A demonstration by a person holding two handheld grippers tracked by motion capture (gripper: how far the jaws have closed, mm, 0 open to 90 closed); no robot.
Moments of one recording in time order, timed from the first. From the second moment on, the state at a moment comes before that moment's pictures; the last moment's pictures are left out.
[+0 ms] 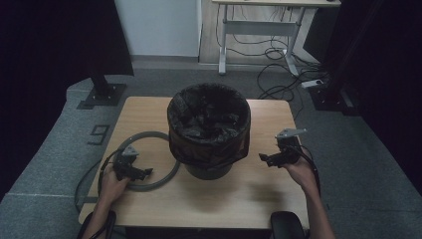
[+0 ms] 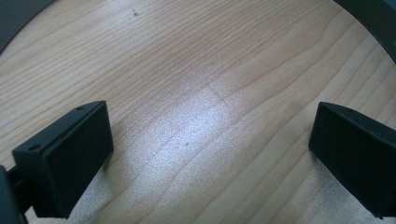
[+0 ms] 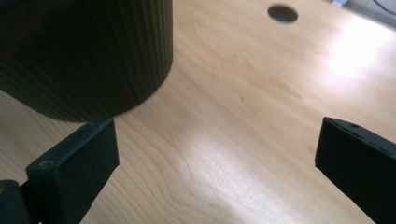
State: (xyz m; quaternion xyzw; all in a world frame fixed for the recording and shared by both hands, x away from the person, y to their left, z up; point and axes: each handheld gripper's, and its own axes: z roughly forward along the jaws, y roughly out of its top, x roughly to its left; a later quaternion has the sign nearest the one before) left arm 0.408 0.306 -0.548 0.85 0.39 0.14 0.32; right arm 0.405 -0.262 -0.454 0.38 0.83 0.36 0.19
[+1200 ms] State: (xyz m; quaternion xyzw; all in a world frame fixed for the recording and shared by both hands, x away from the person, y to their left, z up) left arm 0.408 0.306 -0.548 0.85 0.40 0.14 0.32; right arm 0.398 -0.263 -0.557 0.44 0.81 0.34 0.18
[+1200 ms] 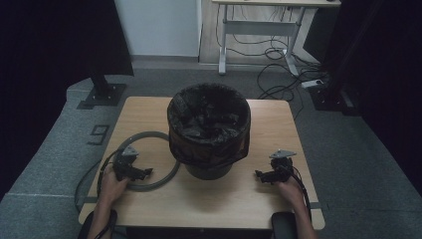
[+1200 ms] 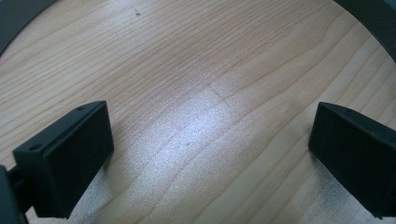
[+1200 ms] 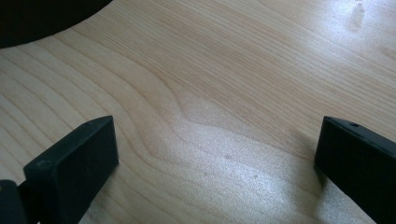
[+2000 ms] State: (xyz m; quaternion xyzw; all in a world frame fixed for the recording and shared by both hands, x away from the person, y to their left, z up) left arm 0.429 0.335 -0.514 0.84 0.42 0.20 0.29; right arm 0.400 -0.258 -0.557 0.45 0.80 0.34 0.19
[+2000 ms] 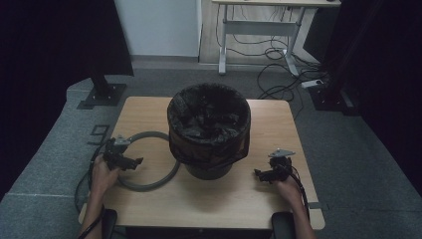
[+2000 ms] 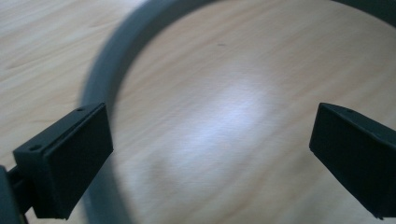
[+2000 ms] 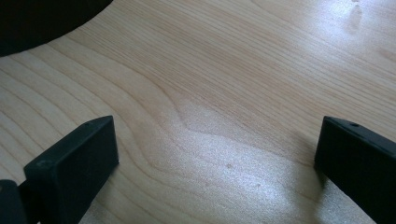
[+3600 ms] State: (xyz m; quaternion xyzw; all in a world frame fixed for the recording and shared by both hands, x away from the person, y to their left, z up) left arm 0.462 0.384 -0.544 0.78 0.49 0.20 0.33; right arm 0.398 -0.258 -0.557 0.45 0.80 0.34 0.19
